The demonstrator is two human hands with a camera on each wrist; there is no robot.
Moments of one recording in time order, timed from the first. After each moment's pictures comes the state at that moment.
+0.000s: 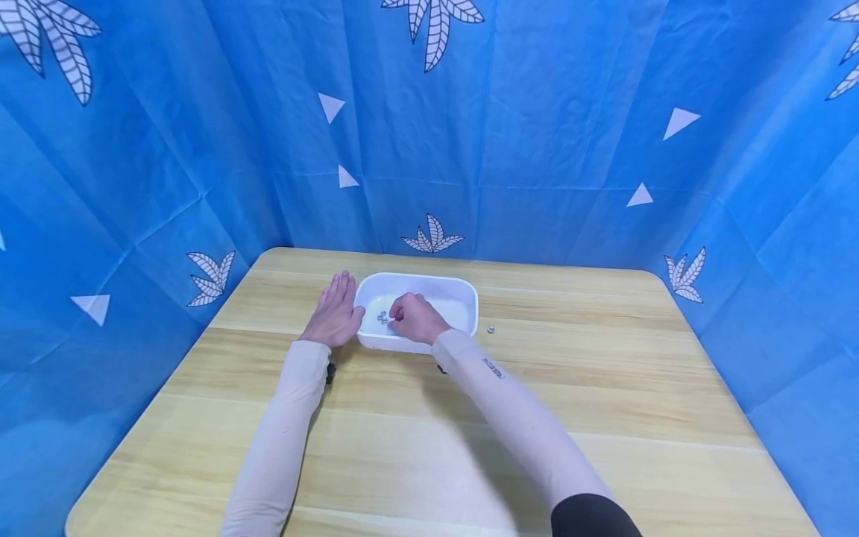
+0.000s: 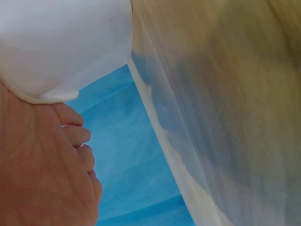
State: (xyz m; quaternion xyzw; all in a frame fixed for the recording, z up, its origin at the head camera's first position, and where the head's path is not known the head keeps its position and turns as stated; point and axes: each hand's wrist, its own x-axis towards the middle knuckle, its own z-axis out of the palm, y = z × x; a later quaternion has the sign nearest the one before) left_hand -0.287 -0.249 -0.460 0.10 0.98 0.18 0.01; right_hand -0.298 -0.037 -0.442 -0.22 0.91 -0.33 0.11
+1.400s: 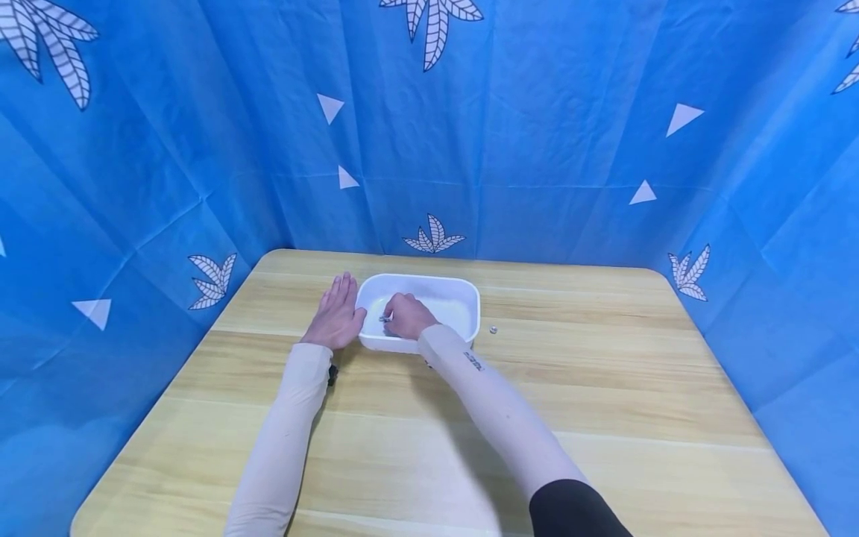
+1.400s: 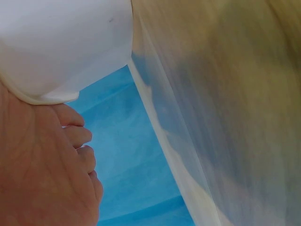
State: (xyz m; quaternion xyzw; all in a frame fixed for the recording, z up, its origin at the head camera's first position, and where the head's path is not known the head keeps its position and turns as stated) left_hand -0.286 -0.248 -0.461 0.10 0.98 0.19 0.00; right_hand -0.311 -0.060 -0.450 -0.21 0.94 -0.26 0.12
